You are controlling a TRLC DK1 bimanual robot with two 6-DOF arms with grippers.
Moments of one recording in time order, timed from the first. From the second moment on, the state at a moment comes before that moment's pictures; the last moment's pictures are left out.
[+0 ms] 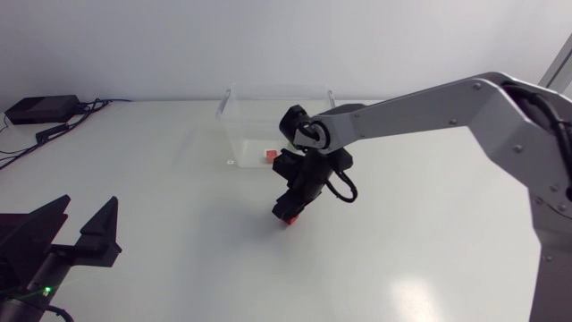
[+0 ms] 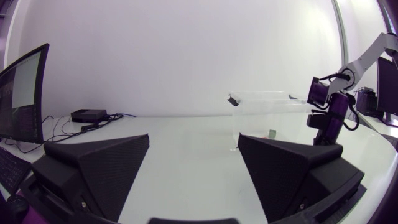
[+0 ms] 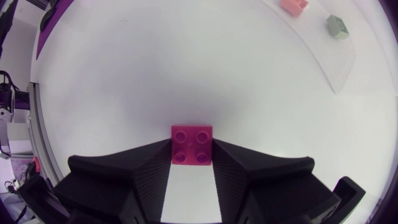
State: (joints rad) left arm -0.01 0.06 0.04 -0.04 0.01 0.03; right arm 0.59 2.12 1.47 -0.72 -0.22 -0.23
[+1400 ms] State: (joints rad) left arm -0.01 0.06 0.04 -0.04 0.01 0.03; right arm 0.39 1.73 1.53 -0.59 -0.12 -0.06
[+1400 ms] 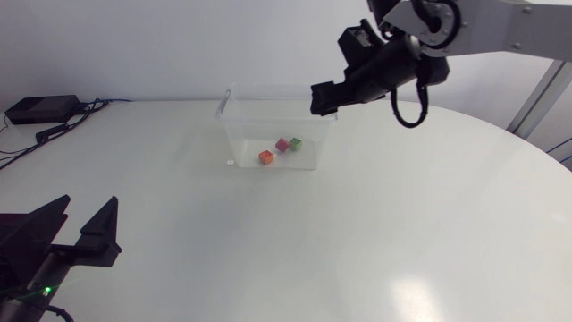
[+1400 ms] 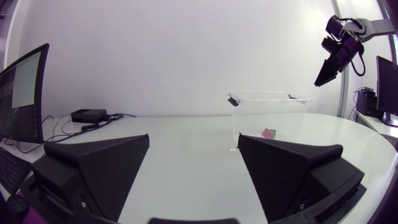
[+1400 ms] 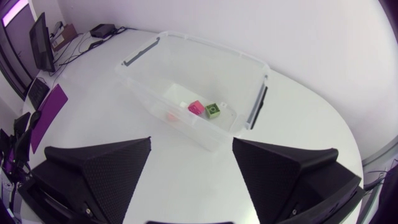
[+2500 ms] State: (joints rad) left arm -0.01 0.06 0.04 -0.04 0.01 0.03; right arm 0.06 0.86 0.35 0.11 -0.10 -0.14
